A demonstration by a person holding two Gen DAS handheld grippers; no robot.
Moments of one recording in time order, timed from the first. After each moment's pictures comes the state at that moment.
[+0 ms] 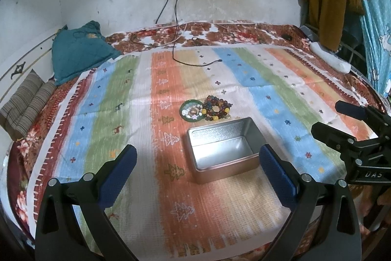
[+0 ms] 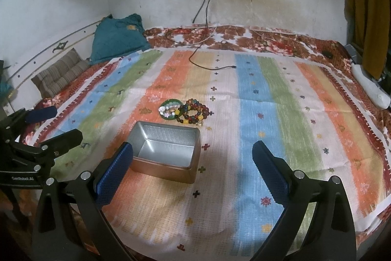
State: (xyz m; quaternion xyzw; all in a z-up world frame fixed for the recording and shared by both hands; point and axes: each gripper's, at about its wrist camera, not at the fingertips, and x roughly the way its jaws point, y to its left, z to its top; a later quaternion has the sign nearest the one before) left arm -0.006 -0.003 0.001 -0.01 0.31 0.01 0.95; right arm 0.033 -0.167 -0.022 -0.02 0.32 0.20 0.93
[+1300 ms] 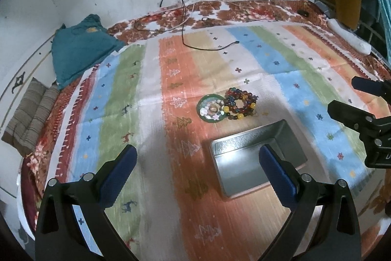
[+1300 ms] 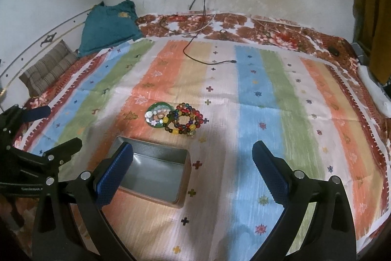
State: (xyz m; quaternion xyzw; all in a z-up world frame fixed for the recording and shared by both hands) left arm 0.077 0.006 -0.007 0.07 0.38 0.06 0.92; right arm 0.115 -0.139 -0.024 -0.04 0.37 0.20 0.91
